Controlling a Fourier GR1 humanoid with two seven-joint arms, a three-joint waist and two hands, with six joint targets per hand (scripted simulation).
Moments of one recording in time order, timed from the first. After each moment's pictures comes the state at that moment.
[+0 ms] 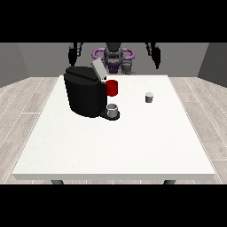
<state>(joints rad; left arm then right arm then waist) 0.00 0.13 -0.02 -1.59 0.00 0.06 -0.01 0.01 -0.11 0.00 -1.60 0.03 0.00 -0.04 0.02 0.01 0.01</state>
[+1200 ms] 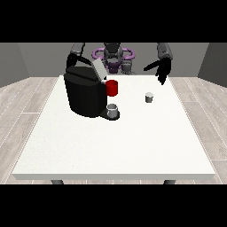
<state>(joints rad) -0.29 0.48 0.06 -1.27 -0.21 -0.21 -0.13 -0.12 -0.03 0.04 -1.55 0.17 -0.15 -0.02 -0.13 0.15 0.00</state>
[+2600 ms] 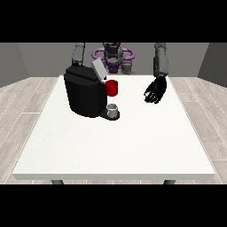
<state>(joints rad) -0.57 0.49 -0.05 -0.81 -0.64 0.00 -0.26 -0.26 -0.01 0.06 -1.40 0.17 -0.15 0.01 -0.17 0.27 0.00</state>
